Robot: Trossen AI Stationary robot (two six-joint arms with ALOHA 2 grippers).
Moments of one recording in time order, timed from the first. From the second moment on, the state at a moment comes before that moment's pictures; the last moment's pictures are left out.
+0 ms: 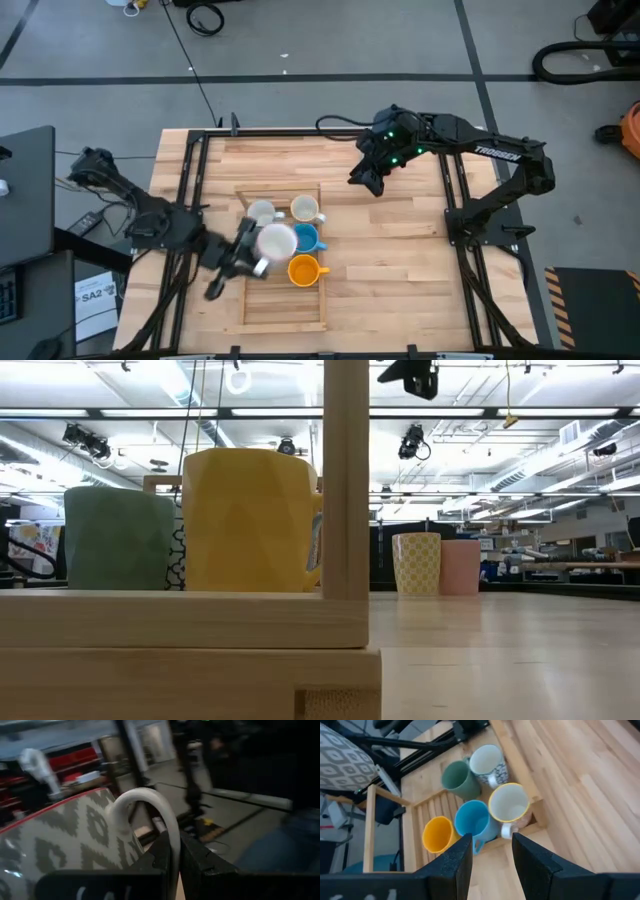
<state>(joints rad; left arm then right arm) -0.58 1.01 0.83 0.21 -0.13 0.28 -0.20 1.42 1.58 -0.90 -0.28 0.34</state>
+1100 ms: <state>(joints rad) -0.78 0.94 0.01 1.22 -0.20 0.19 -0.12 1.42 1.58 -0.85 -0.20 0.35</state>
